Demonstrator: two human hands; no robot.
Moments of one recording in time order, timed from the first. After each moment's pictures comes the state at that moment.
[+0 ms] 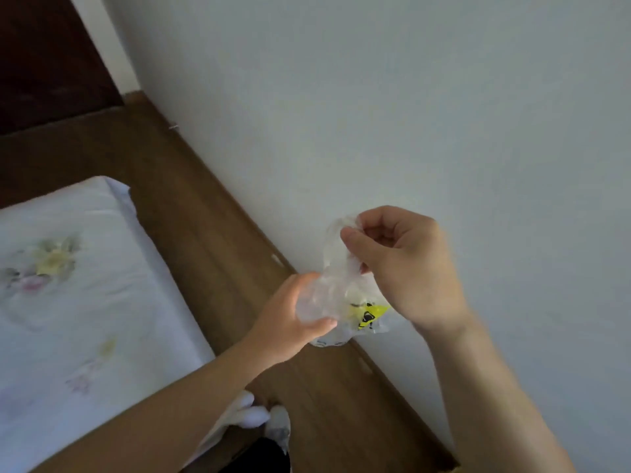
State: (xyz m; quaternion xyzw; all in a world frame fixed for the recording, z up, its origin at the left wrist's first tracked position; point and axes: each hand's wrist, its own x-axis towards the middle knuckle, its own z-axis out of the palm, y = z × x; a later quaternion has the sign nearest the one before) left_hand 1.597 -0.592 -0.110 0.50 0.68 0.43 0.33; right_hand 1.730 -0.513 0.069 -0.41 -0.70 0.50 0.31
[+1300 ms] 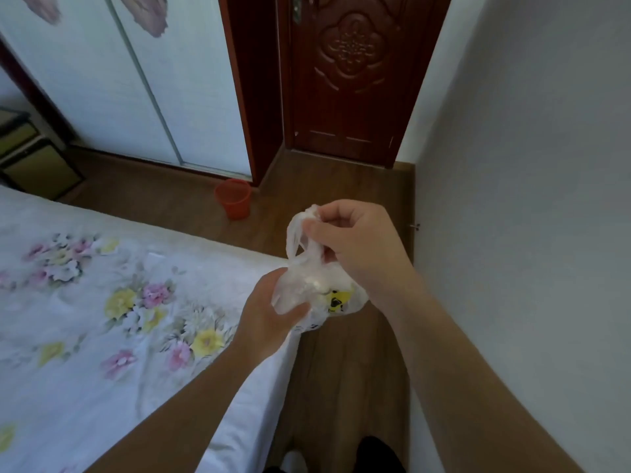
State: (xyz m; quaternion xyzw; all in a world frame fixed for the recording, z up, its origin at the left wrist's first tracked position) left_hand 0.872 -0.450 -0.095 -0.01 0.83 0.55 0.05; right_hand 0.859 -0.300 0.062 -0.01 -0.79 0.61 -0.01
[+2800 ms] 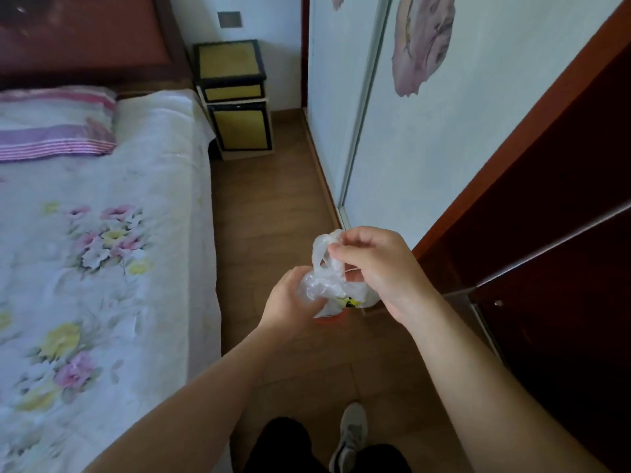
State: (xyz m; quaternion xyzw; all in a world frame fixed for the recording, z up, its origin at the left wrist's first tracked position) left_hand -0.027 -0.611 -0.186 -0.44 0.72 0.51 -0.17; right_hand -0.164 -0.536 -0.021 0.30 -0.72 0.47 -0.41
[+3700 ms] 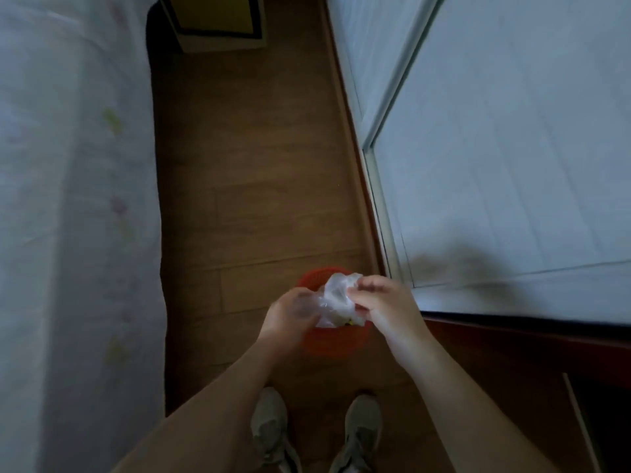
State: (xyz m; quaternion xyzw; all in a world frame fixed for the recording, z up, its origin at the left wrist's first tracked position) left_hand -0.148 -0.767 -0.629 -0.55 0.60 0.58 0.03; right_hand -0.312 -0.710 -0.515 0.11 -0.79 0.35 -0.50
